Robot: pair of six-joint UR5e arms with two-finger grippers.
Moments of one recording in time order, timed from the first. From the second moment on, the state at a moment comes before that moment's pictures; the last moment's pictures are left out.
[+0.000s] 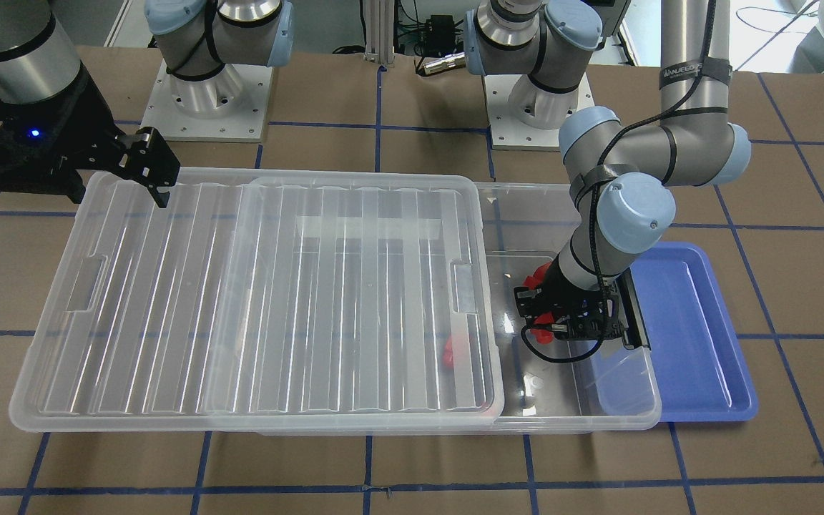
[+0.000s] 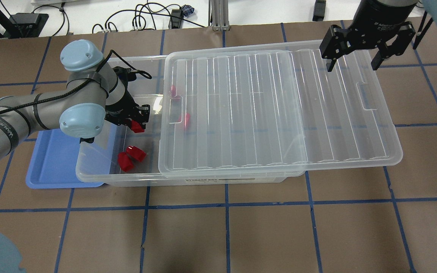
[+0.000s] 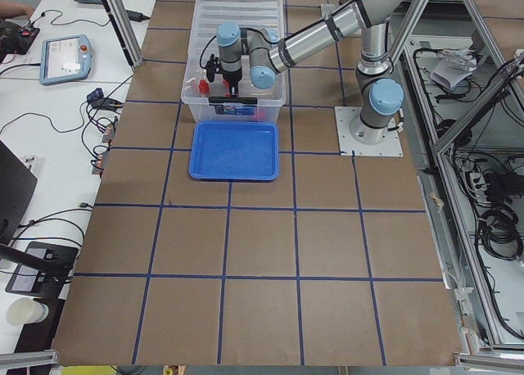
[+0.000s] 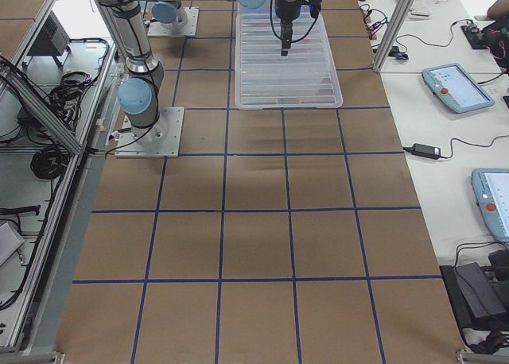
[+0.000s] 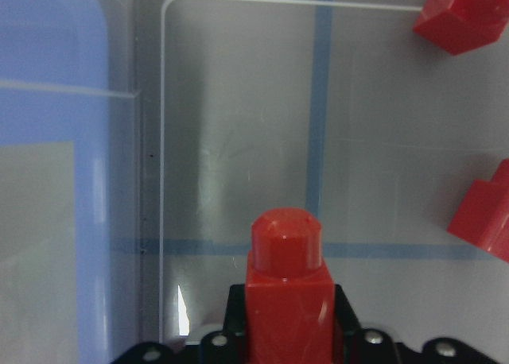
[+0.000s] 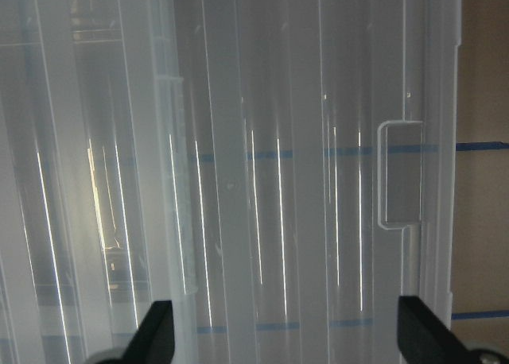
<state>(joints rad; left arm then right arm) -1.50 -1.89 -1.89 -0.96 1.52 0.02 1.52 -1.50 1.46 -1.52 -1.59 -0.02</state>
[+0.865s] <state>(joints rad) -1.52 -1.78 -1.64 -1.26 1.53 0.02 1.42 -1.49 1.45 -1.51 -1.64 -0.06</state>
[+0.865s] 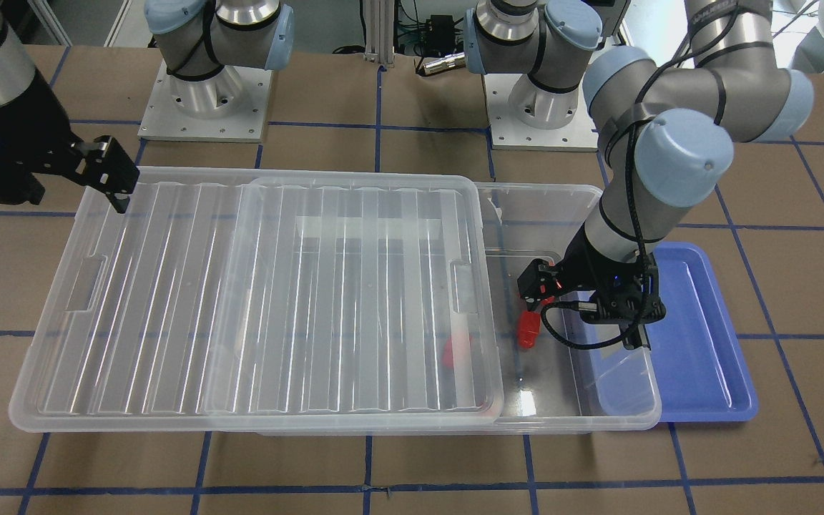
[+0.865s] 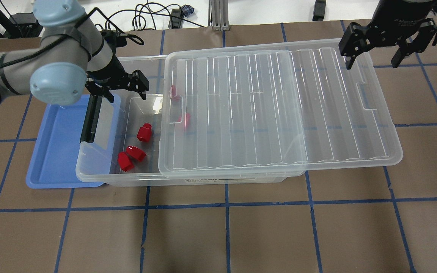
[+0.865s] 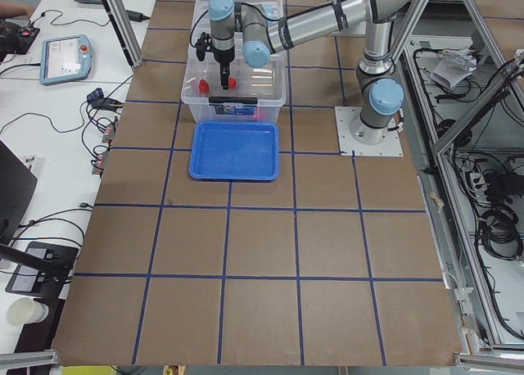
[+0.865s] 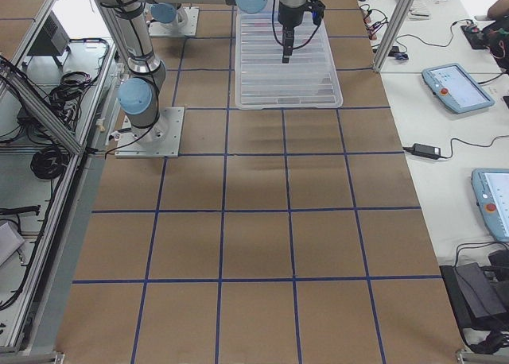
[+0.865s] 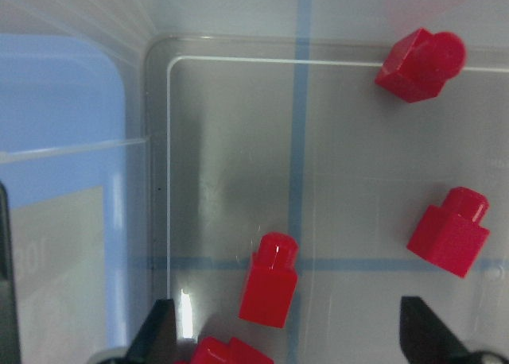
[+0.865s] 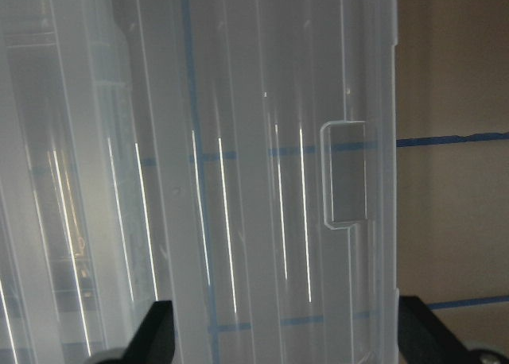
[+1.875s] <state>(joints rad) -1.59 -1.60 -1.41 -1.57 1.59 0.03 1.14 -1.45 1.73 -1.84 -1.67 -0.42</state>
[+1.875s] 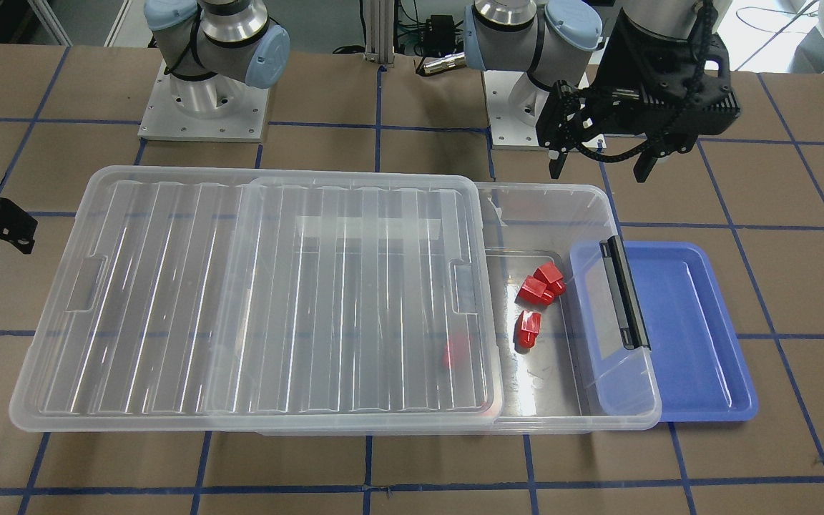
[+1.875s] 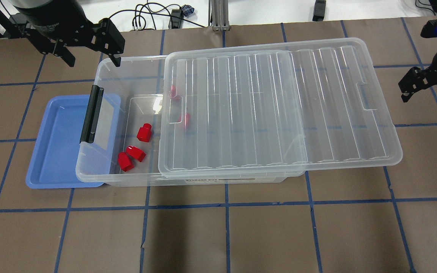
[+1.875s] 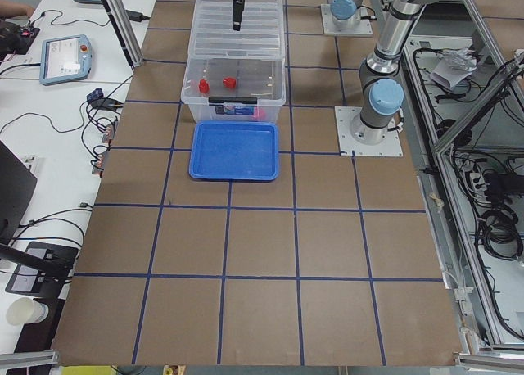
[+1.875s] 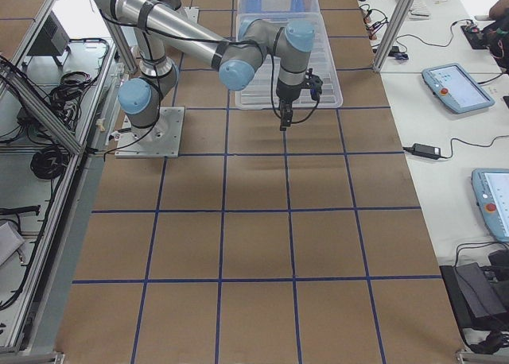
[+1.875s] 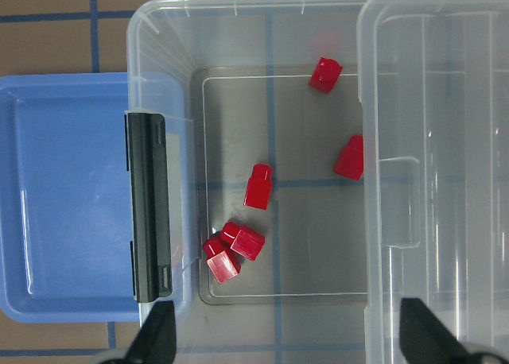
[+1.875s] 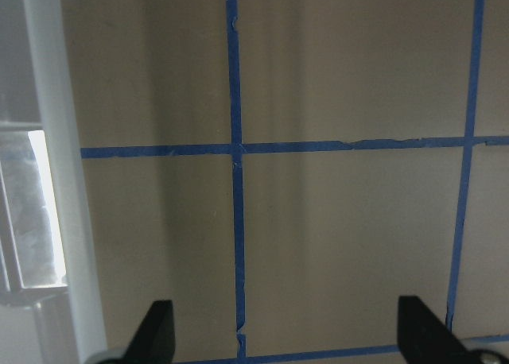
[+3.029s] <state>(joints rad) -1.55 -1.63 -1.36 -1.69 1.59 0.03 1.31 -1.41 1.79 -1.92 -1.49 -0.17</state>
